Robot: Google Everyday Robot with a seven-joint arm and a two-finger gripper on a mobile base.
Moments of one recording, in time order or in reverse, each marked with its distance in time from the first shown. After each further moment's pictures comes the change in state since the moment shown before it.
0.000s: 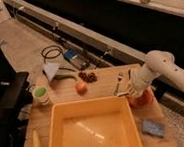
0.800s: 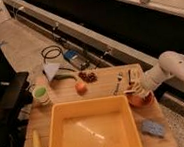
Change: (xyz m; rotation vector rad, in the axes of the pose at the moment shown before) arm 0.022 -0.003 -0.023 0.101 -0.044 0.072
